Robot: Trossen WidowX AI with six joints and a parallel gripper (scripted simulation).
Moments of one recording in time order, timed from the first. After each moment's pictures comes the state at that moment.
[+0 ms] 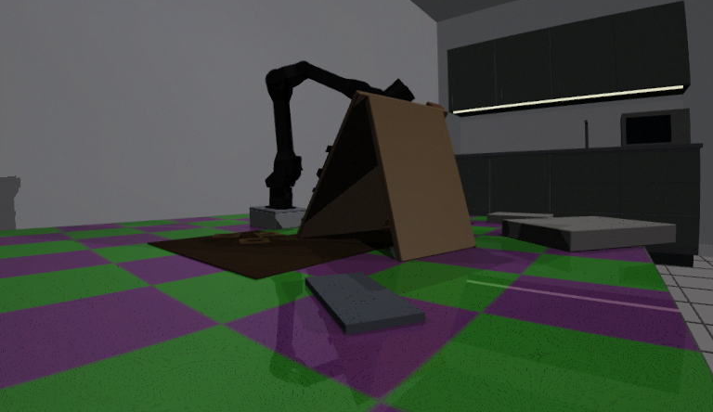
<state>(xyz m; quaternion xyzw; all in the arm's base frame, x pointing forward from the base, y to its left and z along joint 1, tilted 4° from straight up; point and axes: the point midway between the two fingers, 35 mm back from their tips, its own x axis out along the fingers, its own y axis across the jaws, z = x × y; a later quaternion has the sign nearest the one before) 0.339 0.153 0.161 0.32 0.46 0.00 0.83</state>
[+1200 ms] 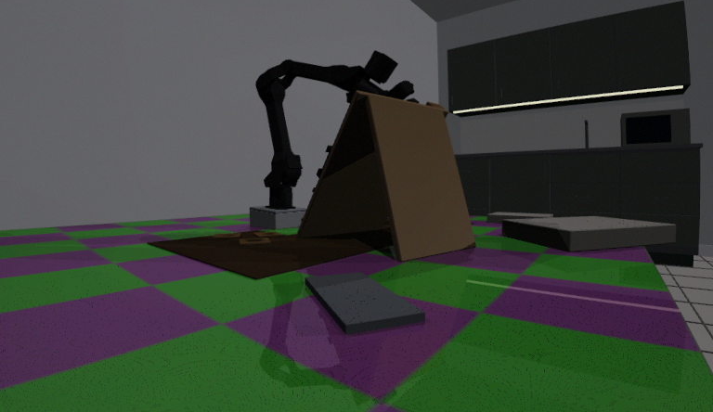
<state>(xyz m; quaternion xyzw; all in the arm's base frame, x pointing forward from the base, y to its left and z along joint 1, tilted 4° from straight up) 0.368 0.094 0.240 0.13 0.31 0.11 0.94</state>
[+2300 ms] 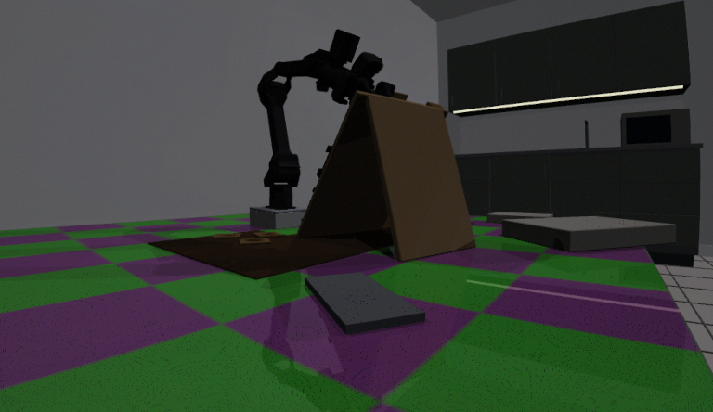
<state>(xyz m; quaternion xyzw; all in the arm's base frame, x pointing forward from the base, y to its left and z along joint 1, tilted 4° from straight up) 0.365 -0.042 0.275 0.04 0.23 0.02 0.97</state>
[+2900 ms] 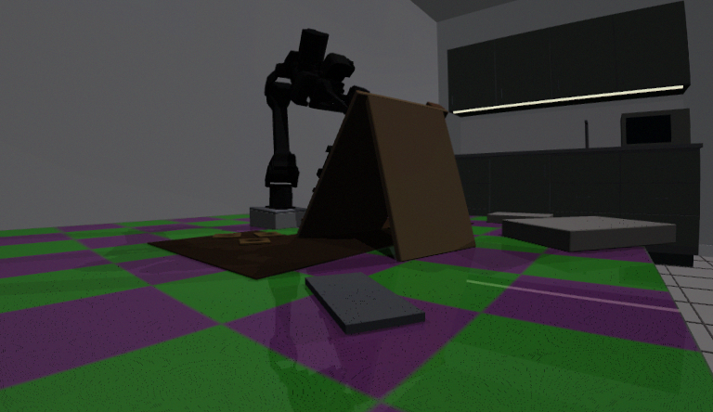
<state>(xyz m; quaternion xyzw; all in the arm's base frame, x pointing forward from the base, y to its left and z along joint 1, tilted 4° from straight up) 0.335 -0.124 0.253 0.01 0.25 -0.05 0.97</state>
